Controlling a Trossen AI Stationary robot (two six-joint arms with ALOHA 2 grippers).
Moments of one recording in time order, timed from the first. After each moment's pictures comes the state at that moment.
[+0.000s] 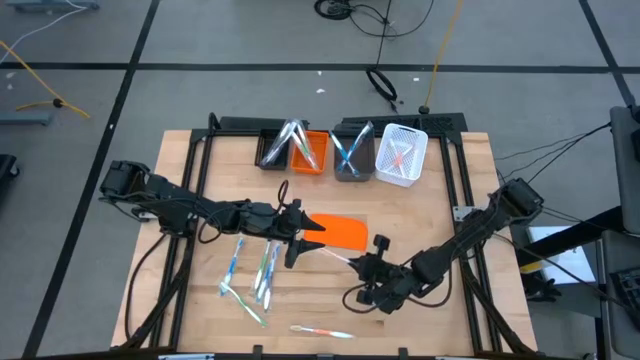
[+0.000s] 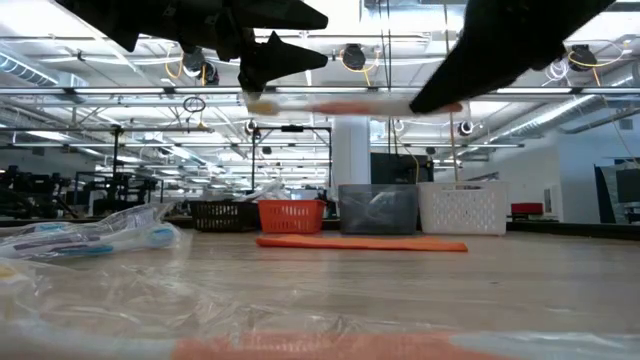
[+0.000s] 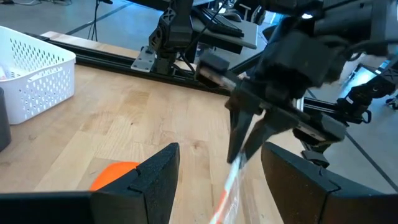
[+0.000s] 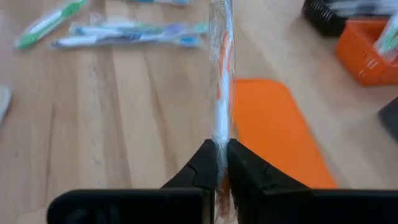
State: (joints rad) left arm -0.18 1.49 0.74 0.55 -0.05 -0.27; right arm 0.61 1.67 1.01 -0.26 0.76 0.61
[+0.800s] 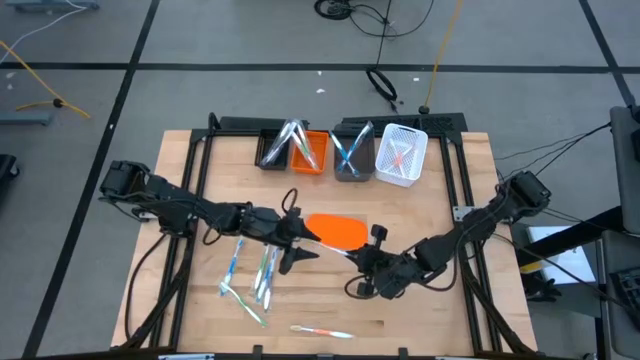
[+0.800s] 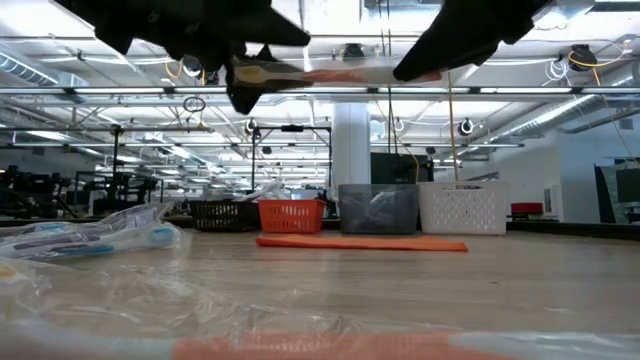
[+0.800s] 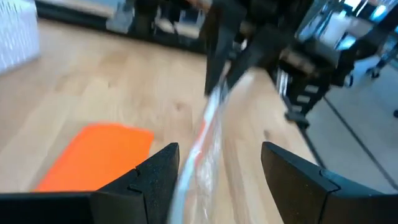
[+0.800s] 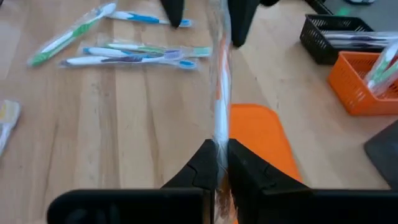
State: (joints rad) left arm -0.20 1.49 0.74 0.42 0.03 -0.30; right arm 0.54 1.57 1.01 -0.23 0.71 0.44
